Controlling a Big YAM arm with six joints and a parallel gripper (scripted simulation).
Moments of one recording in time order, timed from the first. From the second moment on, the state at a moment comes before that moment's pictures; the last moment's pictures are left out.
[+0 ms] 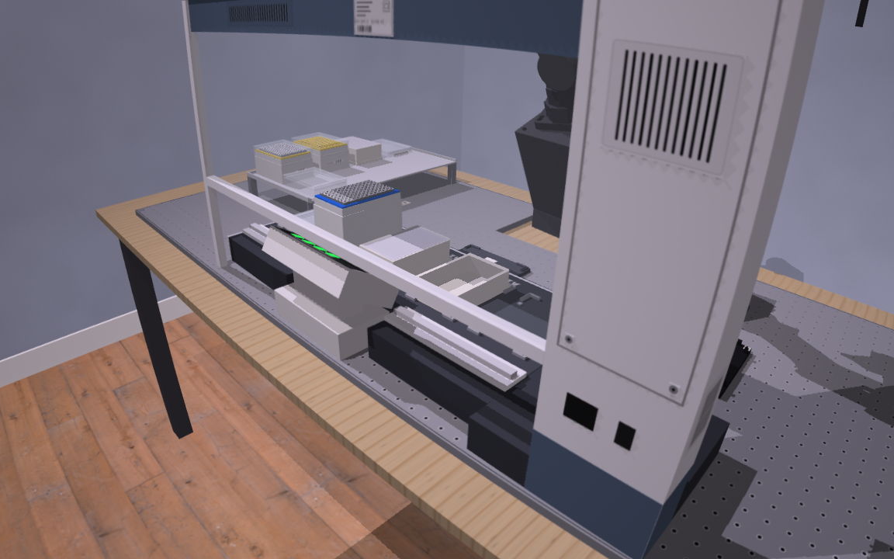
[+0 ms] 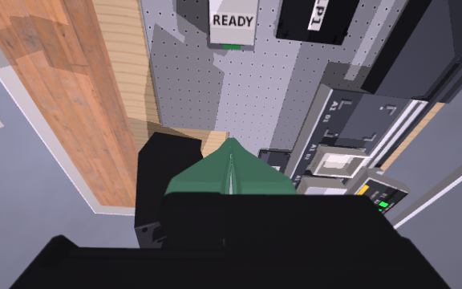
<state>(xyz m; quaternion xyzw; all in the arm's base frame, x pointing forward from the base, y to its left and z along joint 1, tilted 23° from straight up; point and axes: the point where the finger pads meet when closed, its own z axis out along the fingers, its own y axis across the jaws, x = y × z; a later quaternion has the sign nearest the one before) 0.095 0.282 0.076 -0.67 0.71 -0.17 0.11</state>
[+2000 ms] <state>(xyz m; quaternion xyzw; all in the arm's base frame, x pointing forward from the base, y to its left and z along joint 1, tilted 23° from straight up) 0.106 0.279 0.051 -0.65 0.73 -0.16 0.11</state>
